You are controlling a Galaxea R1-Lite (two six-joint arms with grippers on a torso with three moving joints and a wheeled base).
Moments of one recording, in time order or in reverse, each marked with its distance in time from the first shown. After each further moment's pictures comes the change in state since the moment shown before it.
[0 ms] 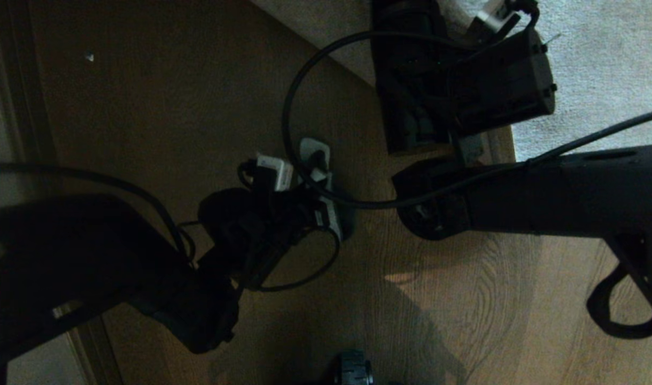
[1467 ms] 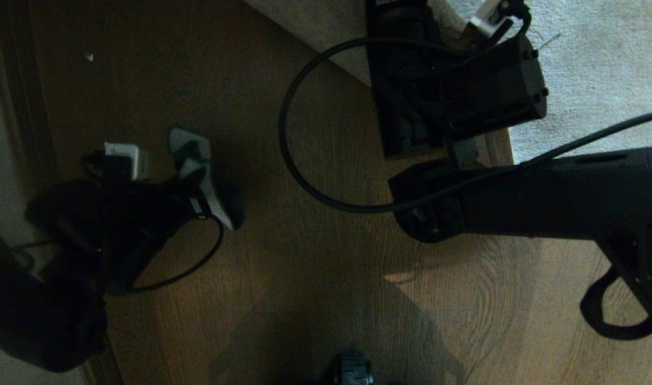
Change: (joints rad) left arm 0.384 -0.293 0.330 0.000 -0.026 0.028; right arm 0.003 0.011 -0.001 0.000 0.001 -0.001
